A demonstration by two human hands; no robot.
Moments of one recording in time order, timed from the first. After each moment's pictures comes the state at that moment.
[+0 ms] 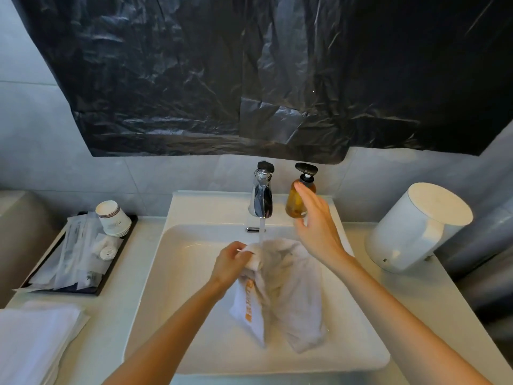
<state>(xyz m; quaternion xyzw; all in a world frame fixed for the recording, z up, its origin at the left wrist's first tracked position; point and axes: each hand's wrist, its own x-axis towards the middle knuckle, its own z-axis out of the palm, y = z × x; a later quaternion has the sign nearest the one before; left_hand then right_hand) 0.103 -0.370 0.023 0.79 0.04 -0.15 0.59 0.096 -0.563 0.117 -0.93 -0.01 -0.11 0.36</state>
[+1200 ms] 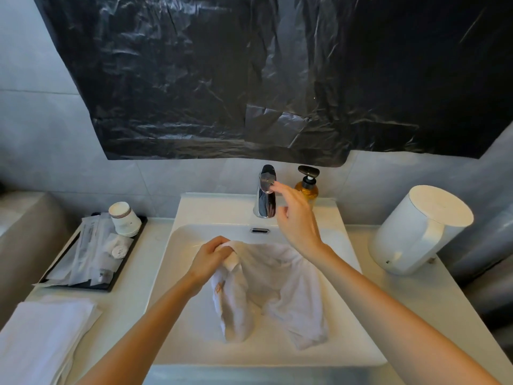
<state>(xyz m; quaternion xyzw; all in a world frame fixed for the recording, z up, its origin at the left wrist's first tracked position) 0.092 -0.321 0.058 0.81 0.00 -0.11 0.57 0.121 -0.530 0.109 -0.91 -0.06 -0.20 0.37</state>
